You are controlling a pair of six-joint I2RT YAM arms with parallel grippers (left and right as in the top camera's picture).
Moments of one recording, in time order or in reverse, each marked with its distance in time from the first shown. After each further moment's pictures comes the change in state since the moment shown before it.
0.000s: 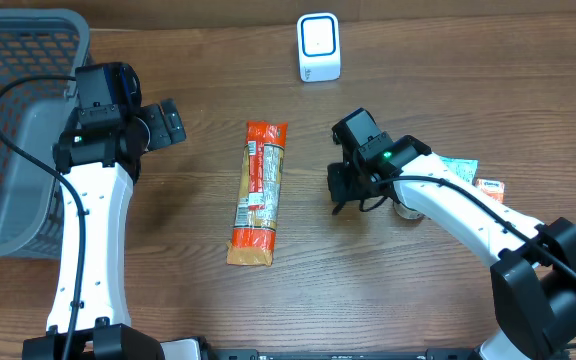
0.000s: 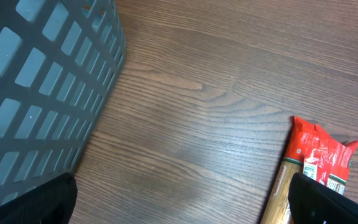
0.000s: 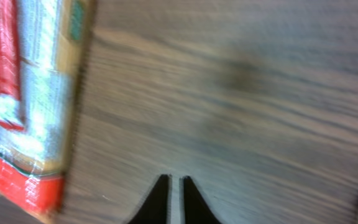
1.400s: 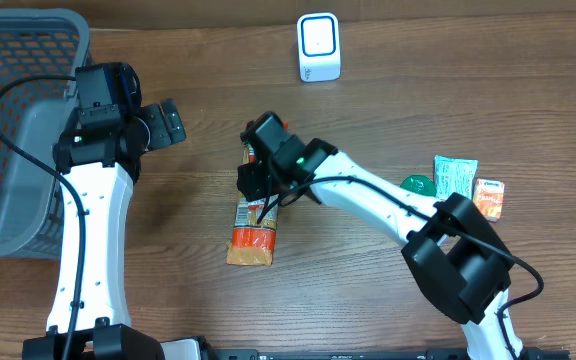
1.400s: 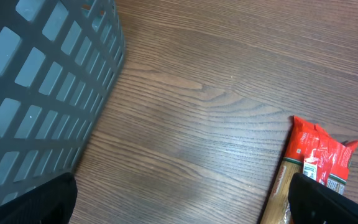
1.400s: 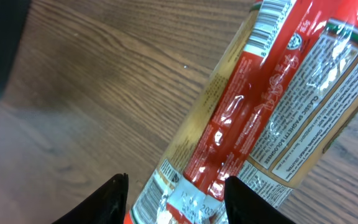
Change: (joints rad) left arm 0.000 0.000 0.000 0.000 0.000 0.000; right arm 0.241 0.327 0.363 0.157 -0.038 0.036
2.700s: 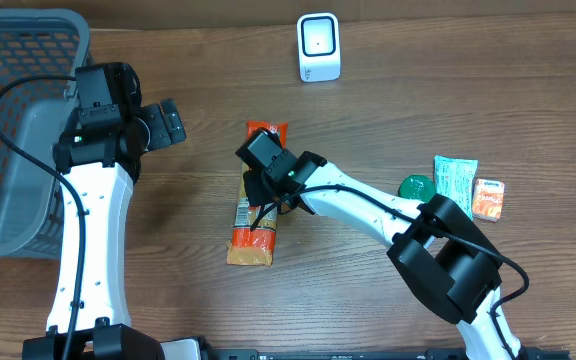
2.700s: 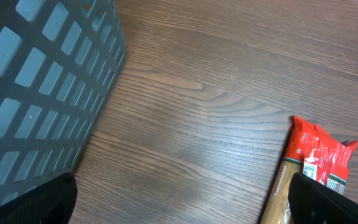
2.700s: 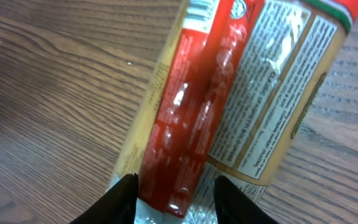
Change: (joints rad) left arm 0.000 0.000 0.000 0.000 0.000 0.000; right arm 0.032 0.034 -0.041 0.019 0.167 0.105
